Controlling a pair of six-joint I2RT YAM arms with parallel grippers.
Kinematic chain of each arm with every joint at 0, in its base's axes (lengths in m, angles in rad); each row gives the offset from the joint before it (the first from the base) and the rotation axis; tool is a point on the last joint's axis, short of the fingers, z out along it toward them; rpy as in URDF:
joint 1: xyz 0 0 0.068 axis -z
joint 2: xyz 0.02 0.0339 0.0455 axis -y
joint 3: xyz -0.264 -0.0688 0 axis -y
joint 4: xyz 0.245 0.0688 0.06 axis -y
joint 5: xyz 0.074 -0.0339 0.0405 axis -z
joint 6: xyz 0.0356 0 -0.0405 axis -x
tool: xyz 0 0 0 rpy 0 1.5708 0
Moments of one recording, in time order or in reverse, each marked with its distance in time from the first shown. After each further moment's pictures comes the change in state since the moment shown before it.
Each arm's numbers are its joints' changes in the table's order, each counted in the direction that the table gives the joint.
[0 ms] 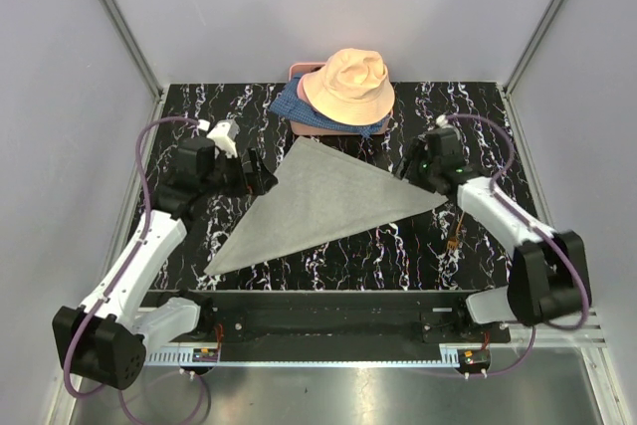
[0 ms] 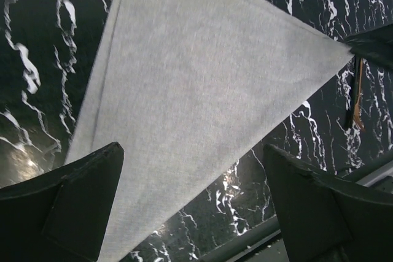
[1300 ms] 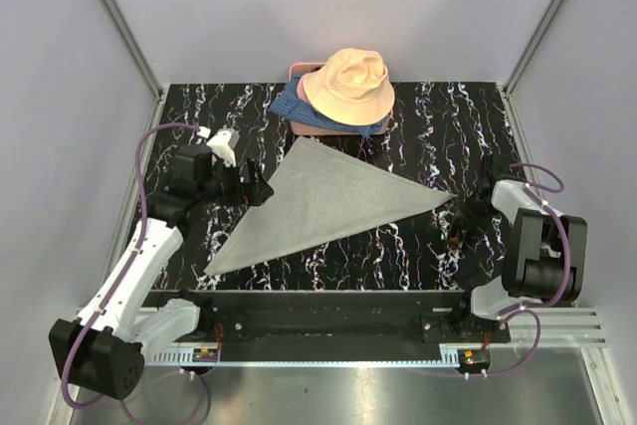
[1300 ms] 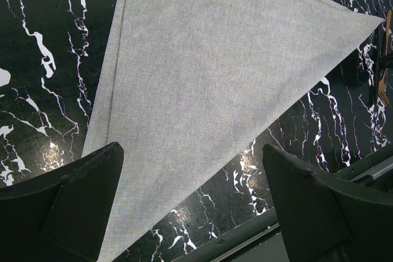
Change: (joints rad) left arm -0.002 0.061 -0.002 -0.093 0.000 -0.103; right arm 0.472 -0.081 -0.084 -0.317 0.104 0.031
